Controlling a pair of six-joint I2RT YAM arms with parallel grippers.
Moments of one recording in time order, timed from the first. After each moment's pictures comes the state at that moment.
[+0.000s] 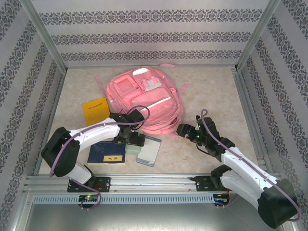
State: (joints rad) left arm -0.71 1.54 0.97 -0.86 -0.01 -0.62; right arm 0.45 0.86 0.40 -0.27 -0.15 0.81
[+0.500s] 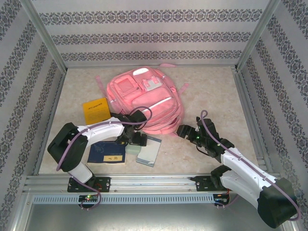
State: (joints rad) left arm -0.71 1.63 0.97 -0.79 0.03 -0.65; right arm 0.45 0.87 0.38 -0.24 -0.15 0.82
